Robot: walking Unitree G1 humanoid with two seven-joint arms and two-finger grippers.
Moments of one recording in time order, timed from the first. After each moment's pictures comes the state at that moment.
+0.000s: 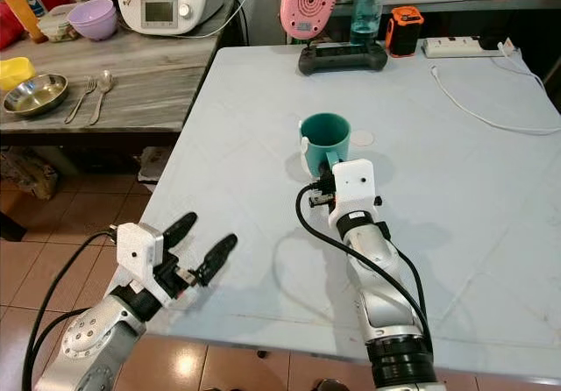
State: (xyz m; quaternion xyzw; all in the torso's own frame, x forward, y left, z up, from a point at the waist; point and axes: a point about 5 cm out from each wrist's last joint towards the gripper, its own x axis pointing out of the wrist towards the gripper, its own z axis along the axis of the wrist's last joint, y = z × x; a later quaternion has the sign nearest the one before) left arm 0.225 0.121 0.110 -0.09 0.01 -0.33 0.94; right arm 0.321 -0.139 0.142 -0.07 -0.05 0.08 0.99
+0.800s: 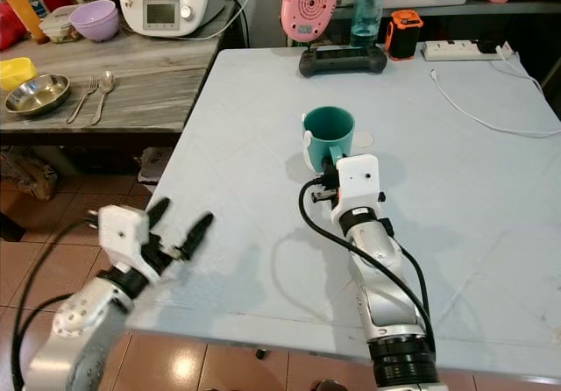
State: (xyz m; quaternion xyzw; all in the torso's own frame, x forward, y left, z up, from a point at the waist) left arm 0.256 0.151 0.124 -0.04 -0.03 -0.18 0.98; right arm 0.317 -0.143 0.144 -0.06 -0.05 0.07 0.99
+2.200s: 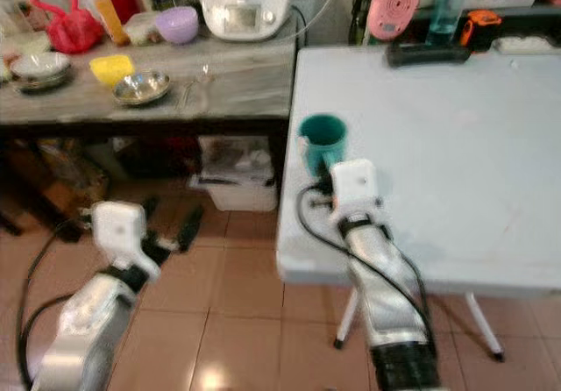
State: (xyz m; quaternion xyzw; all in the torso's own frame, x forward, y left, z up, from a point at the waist) left arm 0.257 0.139 0.115 -0.05 -0.02 -0.16 0.99; right arm 0.315 -0.151 0.138 -0.07 -0.03 0.06 1.00
